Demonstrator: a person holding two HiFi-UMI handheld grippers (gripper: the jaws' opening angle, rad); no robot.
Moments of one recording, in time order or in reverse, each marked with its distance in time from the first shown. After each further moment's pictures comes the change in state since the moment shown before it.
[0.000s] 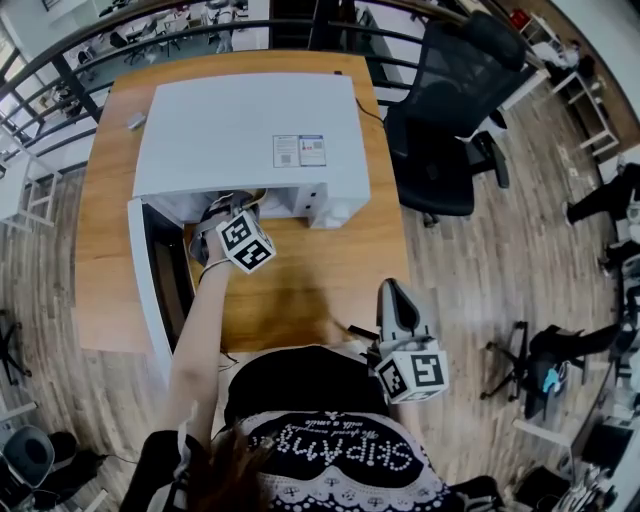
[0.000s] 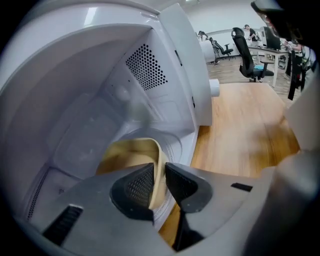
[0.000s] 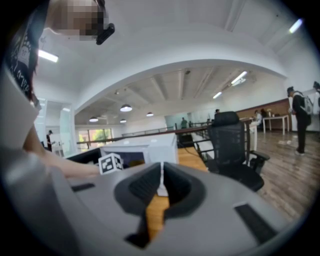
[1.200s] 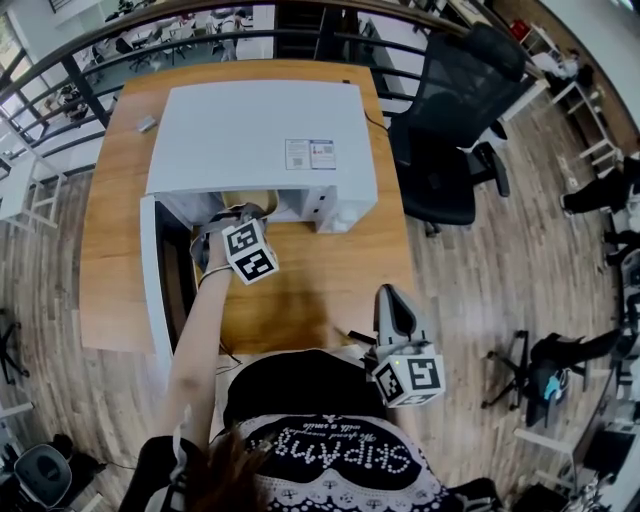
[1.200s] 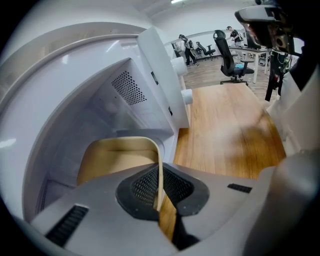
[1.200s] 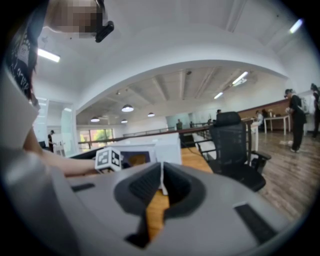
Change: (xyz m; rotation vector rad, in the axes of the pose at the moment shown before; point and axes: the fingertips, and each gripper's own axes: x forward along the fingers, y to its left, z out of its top) left arm -0.032 -0.023 0.006 0.114 -0.025 -0.140; right arm -0.003 0.020 -0.008 -0.007 -0.004 0.012
